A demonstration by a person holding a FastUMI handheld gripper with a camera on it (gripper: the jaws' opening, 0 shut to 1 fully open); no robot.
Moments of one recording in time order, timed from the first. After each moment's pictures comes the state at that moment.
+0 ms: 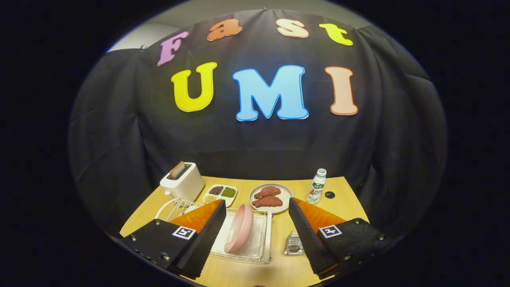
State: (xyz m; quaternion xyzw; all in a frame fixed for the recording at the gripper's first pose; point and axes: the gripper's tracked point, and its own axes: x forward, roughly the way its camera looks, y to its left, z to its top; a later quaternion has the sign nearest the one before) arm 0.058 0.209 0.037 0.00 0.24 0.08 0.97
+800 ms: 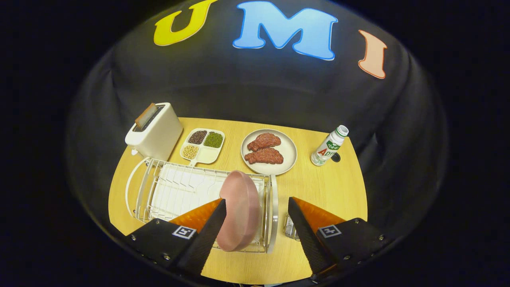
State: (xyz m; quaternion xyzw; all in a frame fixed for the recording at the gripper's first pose) arm 0.108 0.243 -0.069 -0.08 0.47 0.03 0.88
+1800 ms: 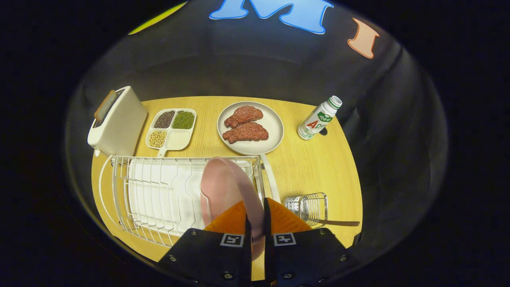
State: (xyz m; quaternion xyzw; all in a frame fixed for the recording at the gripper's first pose) arm 0.112 0.238 -0.108 -0.11 0.53 -0.11 0.83
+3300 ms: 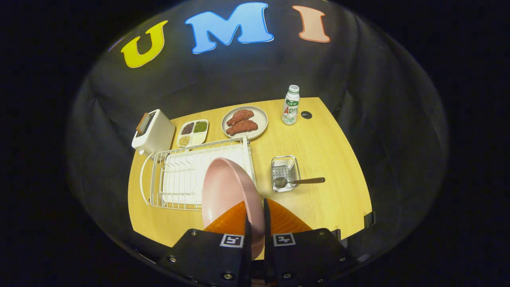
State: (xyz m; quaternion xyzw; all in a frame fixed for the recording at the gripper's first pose) arm -0.043 0.170 -0.032 0.05 0.50 -0.02 0.86
